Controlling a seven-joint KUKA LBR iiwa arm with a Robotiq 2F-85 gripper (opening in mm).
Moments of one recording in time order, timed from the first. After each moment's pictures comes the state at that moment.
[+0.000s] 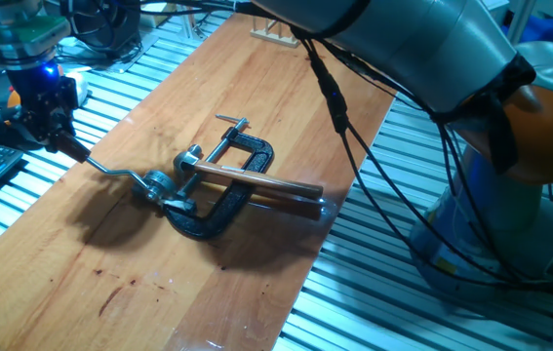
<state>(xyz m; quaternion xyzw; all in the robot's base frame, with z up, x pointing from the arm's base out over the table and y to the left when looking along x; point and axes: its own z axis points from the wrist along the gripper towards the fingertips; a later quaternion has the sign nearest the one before) 0.723 0.219 0.197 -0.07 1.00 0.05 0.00</state>
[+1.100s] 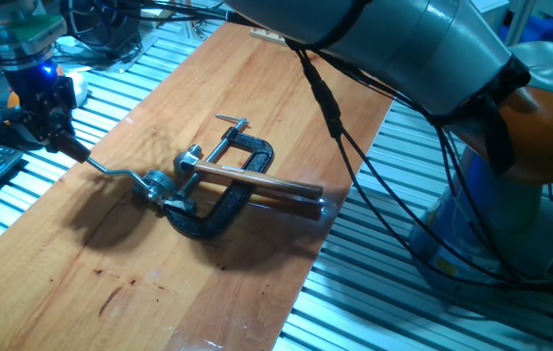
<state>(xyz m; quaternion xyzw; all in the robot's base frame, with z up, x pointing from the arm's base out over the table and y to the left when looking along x) 0.723 0.218 0.197 -0.09 0.99 0.05 -0.01</state>
